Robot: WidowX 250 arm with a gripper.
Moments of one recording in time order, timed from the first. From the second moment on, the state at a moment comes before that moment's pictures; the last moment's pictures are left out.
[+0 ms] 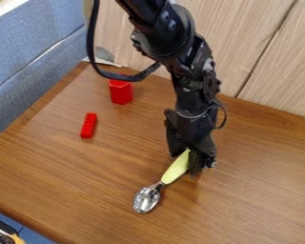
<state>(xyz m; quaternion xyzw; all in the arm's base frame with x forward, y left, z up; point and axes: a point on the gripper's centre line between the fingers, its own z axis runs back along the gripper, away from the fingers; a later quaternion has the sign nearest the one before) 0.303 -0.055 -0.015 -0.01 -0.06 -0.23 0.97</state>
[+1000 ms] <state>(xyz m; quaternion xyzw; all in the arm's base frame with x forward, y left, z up) 0.320 -0.045 0.025 0.02 -0.05 -0.02 1.00</state>
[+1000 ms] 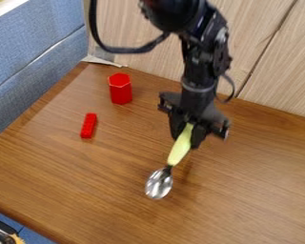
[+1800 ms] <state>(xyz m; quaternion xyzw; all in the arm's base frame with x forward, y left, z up) 0.381 -0.029 0.049 -0.02 -0.15 0.45 0.88</state>
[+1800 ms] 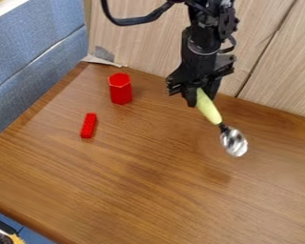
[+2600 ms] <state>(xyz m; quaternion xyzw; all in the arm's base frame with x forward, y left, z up) 0.420 -0.008 0.009 -0.01 -0.13 0.60 0.79</state>
